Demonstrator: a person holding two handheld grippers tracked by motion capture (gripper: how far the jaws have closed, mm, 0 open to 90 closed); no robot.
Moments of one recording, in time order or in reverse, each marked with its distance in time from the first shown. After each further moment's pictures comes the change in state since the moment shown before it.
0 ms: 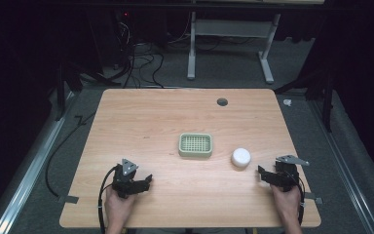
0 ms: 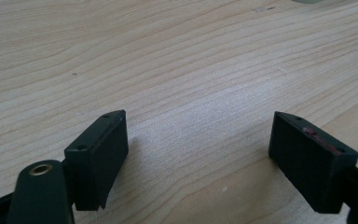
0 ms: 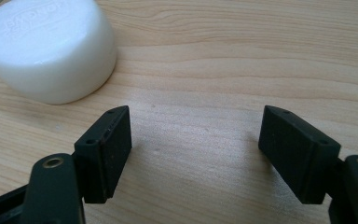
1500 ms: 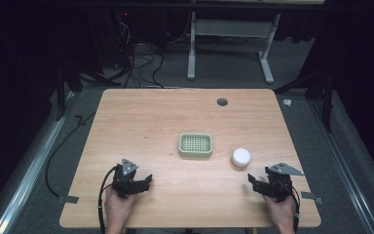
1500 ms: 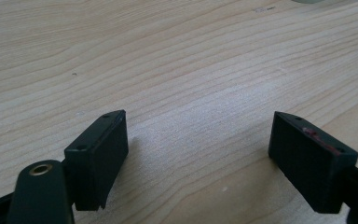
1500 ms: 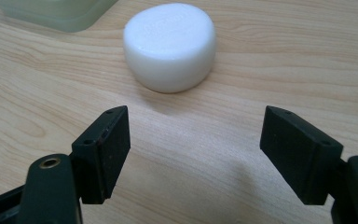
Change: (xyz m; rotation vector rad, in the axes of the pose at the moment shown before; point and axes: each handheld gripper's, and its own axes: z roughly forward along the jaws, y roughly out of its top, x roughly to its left) left arm 0.000 0.000 0.000 0.000 0.000 0.000; right arm 0.042 -0.007 -0.028 -0.053 0.115 -0.055
